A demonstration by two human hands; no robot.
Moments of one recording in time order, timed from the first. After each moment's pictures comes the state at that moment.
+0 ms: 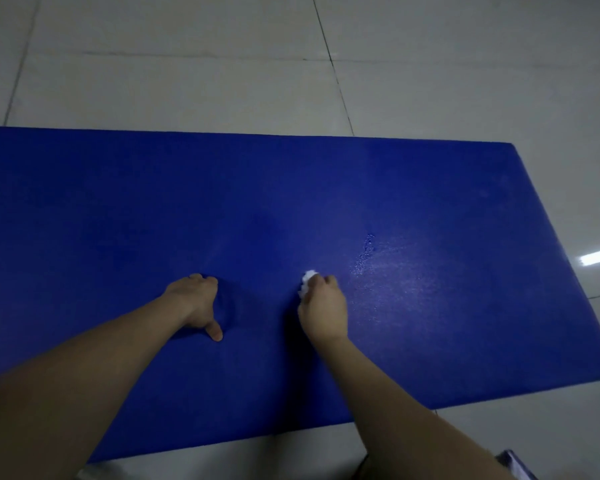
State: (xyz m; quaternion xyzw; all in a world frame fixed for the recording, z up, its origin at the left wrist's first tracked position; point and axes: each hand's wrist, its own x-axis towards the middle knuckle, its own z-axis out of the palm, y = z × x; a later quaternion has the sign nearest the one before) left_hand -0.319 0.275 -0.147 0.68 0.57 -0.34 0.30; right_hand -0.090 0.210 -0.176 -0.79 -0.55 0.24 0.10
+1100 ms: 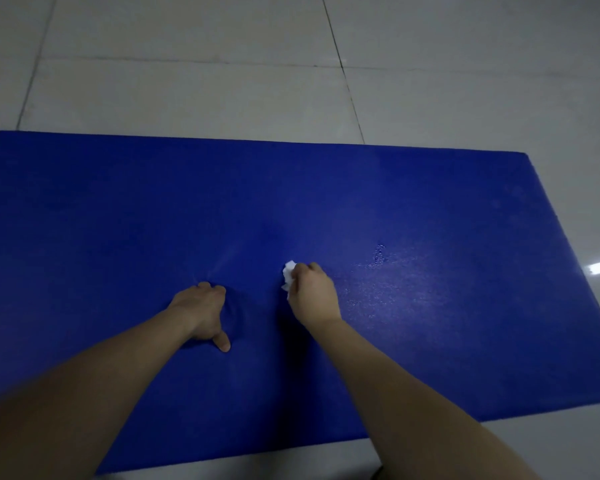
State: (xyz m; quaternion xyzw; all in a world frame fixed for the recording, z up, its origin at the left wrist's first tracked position) left_hand -0.323 0.274 -0.152 0.69 0.57 -0.32 0.31; right_hand -0.107 0.259 -0.176 -0.73 -0.64 0.26 0.05
